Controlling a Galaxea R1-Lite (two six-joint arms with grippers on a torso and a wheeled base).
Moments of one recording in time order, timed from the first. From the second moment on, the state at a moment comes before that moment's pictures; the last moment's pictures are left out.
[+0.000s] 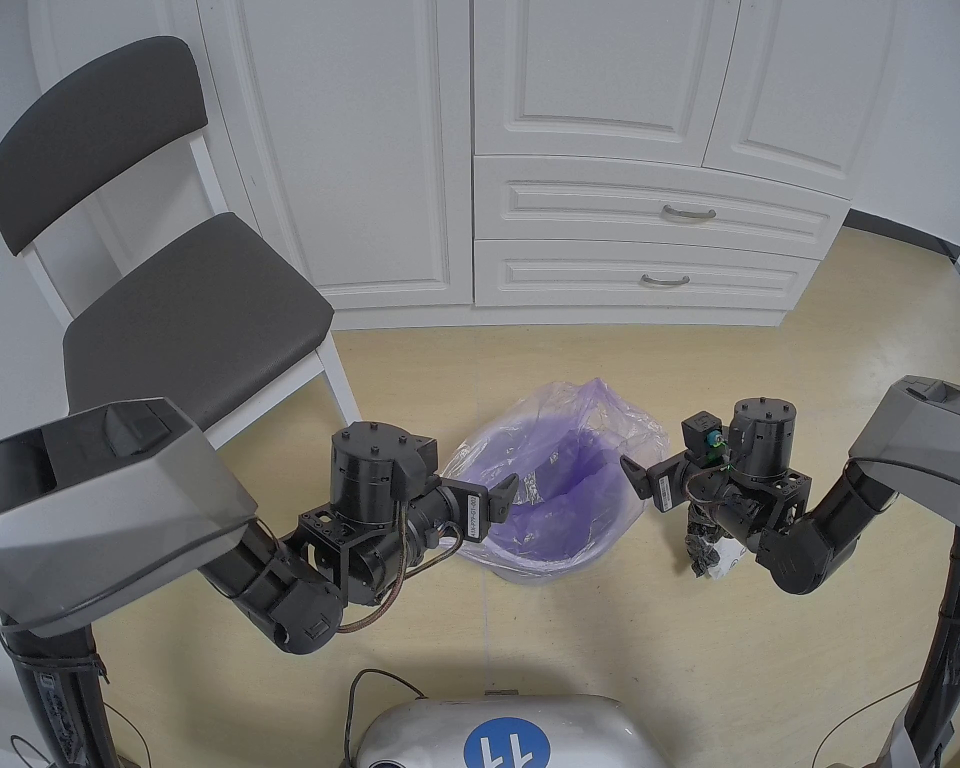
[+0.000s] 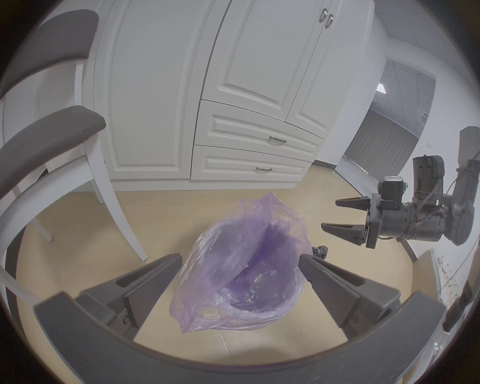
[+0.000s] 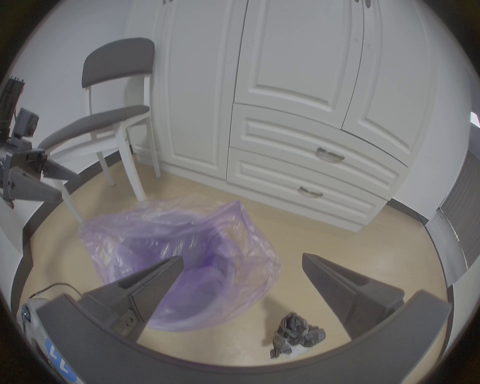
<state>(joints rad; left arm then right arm) -0.64 2.17 -0.87 -1.03 0.14 -0.17 0.38 2.13 -0.77 -1.15 -0.18 -0.26</state>
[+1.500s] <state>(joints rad) -0.51 2.32 -1.11 -0.92 0.17 -0.33 0.32 2.16 -0.89 -0.95 -0.23 -0.21</state>
